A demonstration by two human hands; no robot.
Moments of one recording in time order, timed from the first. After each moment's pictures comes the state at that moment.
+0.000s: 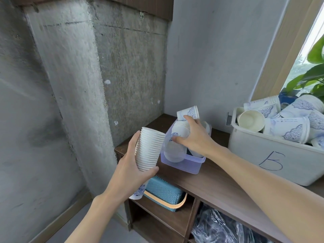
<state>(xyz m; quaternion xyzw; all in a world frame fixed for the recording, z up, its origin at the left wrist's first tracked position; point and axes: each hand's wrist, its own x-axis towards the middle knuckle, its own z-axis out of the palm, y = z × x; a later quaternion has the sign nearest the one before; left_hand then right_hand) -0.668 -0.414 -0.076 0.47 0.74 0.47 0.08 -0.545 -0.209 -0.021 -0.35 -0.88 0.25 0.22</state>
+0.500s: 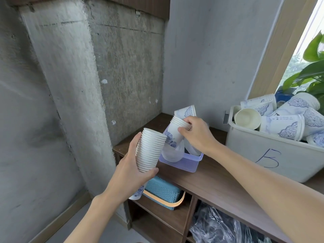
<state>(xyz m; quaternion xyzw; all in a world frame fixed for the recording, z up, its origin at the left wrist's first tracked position) -0.665 -0.411 -0.079 0.49 0.75 0.44 0.07 -0.540 -0.208 -0.014 -0.31 -0.86 0.26 0.32</state>
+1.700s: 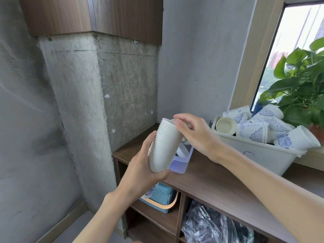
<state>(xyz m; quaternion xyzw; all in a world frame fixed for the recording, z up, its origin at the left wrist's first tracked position) -0.599 -0.423 -0.031 0.54 0.69 0.48 0.06 -0.467 -0.287 0.062 -0.22 -0.84 0.36 0.34</state>
